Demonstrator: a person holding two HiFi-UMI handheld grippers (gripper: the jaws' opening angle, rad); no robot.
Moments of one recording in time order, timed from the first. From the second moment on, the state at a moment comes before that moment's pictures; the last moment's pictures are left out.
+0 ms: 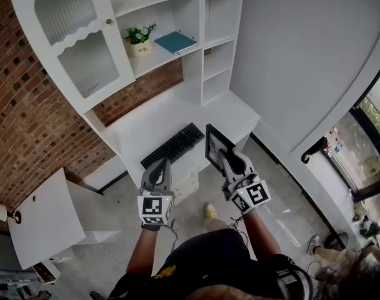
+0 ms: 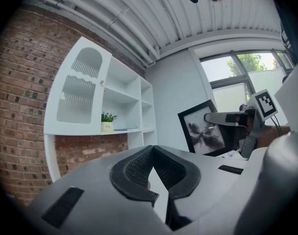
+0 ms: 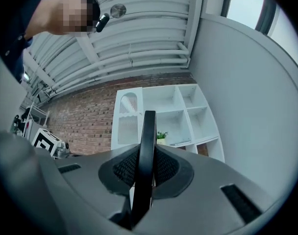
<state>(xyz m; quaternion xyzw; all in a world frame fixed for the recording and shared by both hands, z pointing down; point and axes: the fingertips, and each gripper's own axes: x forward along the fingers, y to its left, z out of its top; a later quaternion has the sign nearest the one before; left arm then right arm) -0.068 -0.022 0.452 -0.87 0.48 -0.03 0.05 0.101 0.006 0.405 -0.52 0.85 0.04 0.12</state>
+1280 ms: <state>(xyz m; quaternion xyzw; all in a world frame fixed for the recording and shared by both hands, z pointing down) -0.062 -0.276 0.432 -0.81 0.58 -0.03 0.04 0.128 -0.279 0.386 -0.45 0.88 0.03 0.12</state>
